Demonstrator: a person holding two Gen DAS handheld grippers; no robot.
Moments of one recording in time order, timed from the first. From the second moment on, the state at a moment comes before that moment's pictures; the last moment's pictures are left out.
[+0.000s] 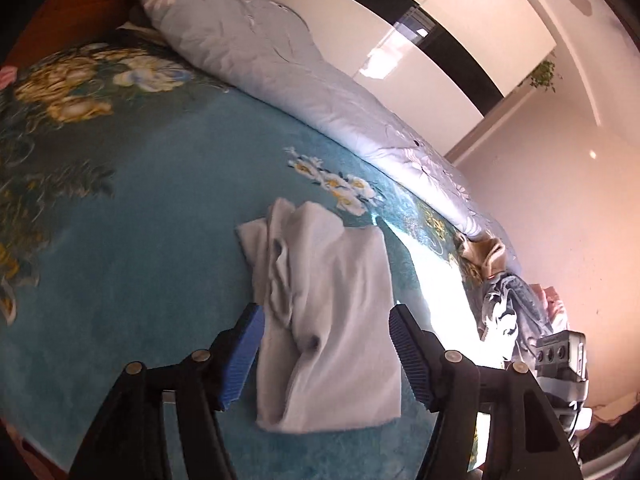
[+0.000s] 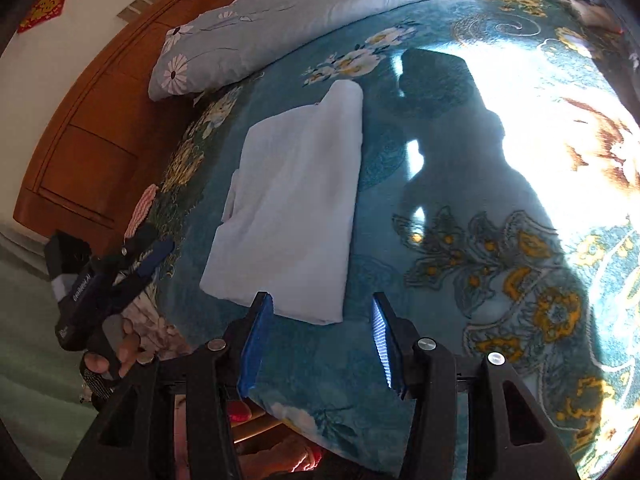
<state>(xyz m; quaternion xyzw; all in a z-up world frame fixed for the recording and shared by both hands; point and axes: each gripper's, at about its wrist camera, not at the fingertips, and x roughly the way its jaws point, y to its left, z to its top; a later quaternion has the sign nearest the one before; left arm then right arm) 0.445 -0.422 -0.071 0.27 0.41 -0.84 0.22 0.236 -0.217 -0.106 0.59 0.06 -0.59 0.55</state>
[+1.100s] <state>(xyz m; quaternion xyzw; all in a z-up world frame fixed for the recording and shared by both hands) 0.366 -0.560 -0.157 0.40 0.40 -0.82 0.12 0.252 -0.257 -0.160 0.63 0.05 -0.55 0.55</state>
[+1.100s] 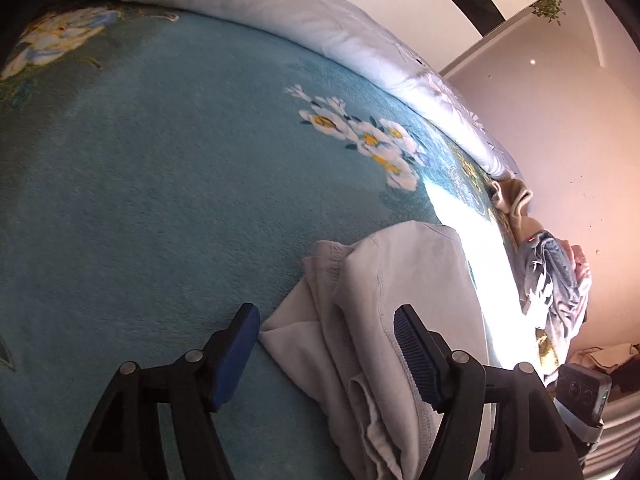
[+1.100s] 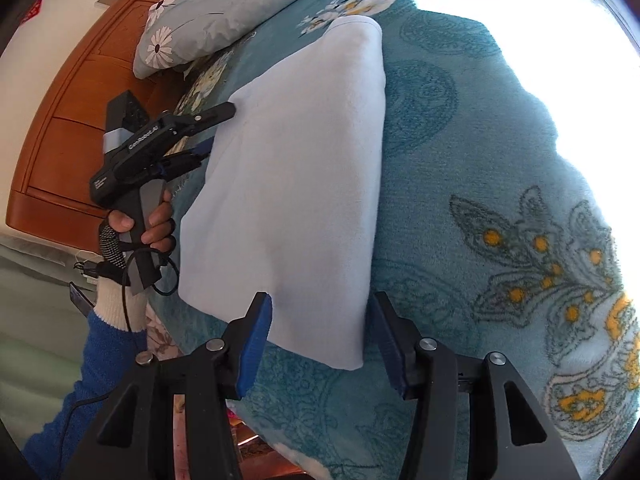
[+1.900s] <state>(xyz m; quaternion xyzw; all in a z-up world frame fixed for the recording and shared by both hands) 0.504 -0.536 -0.060 0.24 0.42 -0.85 0.19 0.223 -0.328 -0.071 0.57 0.11 -0.50 0.64</state>
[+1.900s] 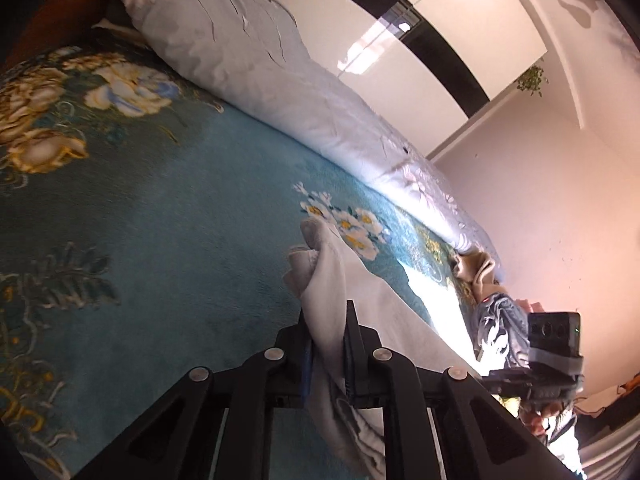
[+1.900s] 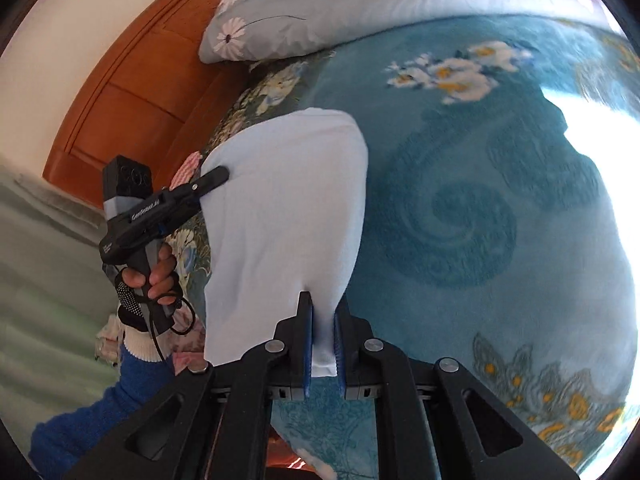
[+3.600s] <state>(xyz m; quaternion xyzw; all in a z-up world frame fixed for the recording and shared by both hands) 0.563 -0.562 -0.141 0.24 0.50 -0.80 0.21 0.271 -0.326 -0.136 0.59 -0.11 -0.57 0.57</state>
